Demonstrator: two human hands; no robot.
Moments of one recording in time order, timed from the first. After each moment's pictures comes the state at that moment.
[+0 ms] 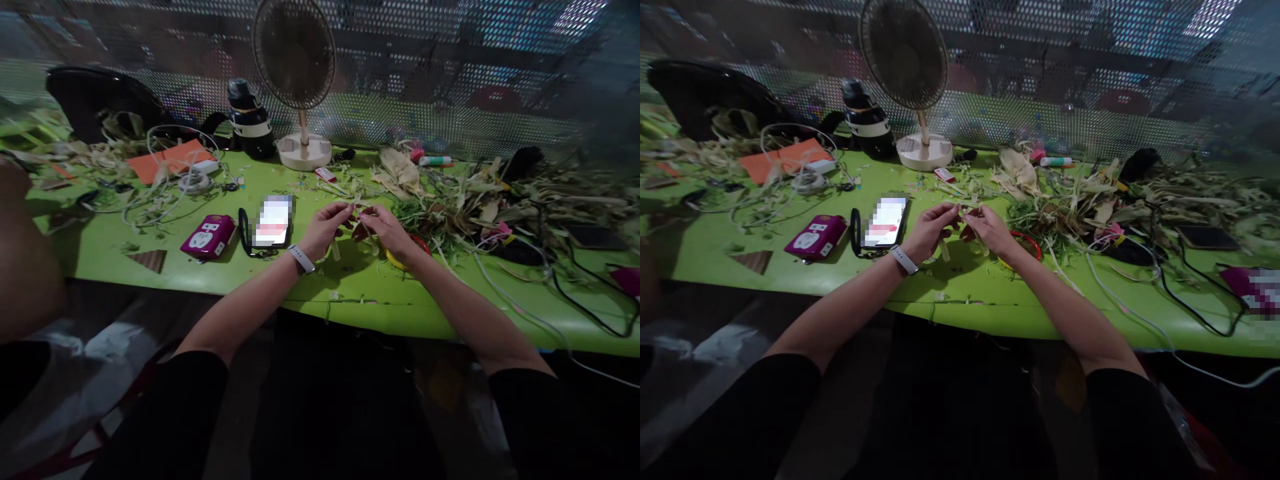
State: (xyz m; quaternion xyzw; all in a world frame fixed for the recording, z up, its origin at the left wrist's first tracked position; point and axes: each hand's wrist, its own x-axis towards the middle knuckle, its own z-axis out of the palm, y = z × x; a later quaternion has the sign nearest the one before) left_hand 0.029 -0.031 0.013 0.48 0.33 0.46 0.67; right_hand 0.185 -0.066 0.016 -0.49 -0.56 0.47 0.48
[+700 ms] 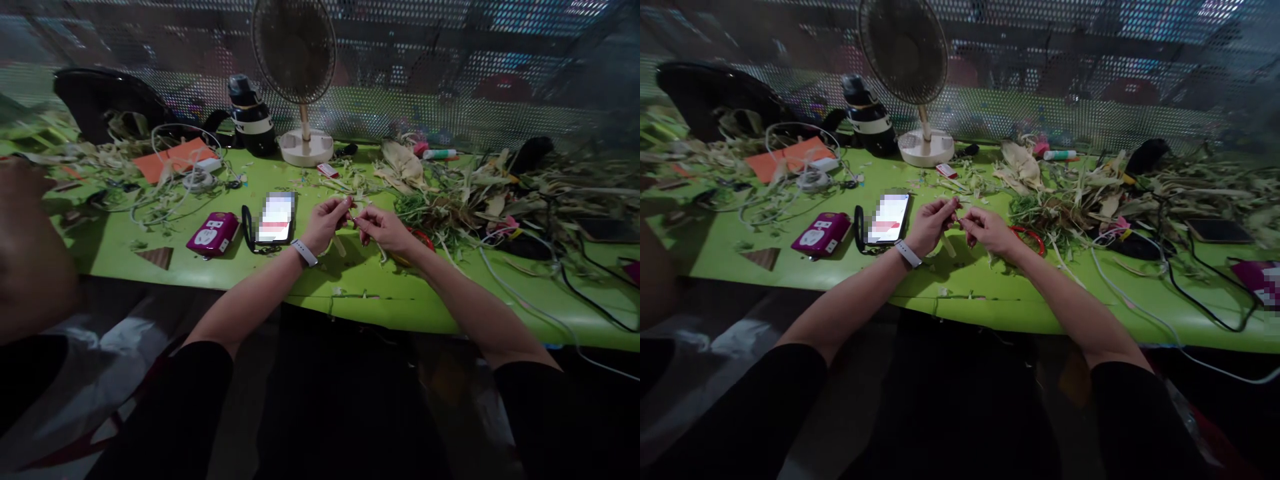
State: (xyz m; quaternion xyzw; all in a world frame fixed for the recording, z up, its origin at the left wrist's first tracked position) left_hand 0.030 -0.023 0.007 0.50 0.29 0.50 0.64; right_hand 0.185 -0.071 0.022 -0.46 -0.64 0.46 0.42
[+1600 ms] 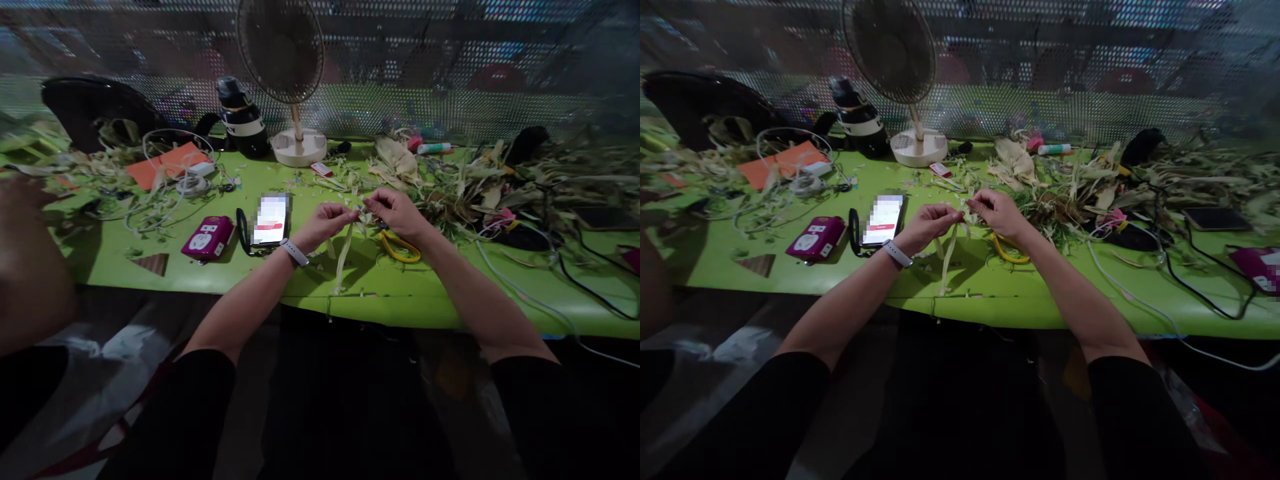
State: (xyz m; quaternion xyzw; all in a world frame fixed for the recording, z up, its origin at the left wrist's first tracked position) left_hand 0.021 -0.025 0.017 0.63 0.26 0.36 0.64; right_hand 0.208 -0.062 0.041 -0.49 -0.69 0.30 0.45
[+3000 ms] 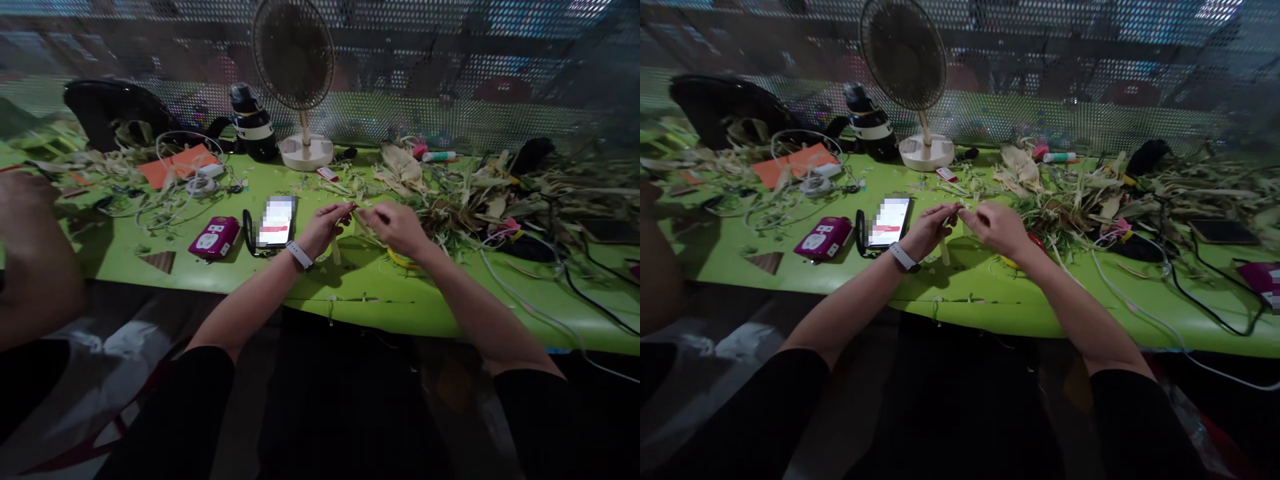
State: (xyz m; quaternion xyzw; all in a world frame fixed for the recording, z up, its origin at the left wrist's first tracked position) left_hand 0.023 -0.022 0.012 0.45 0.32 0.45 0.71; right_hand 0.198 -0.076 0.037 -0.51 -0.77 0.04 0.37
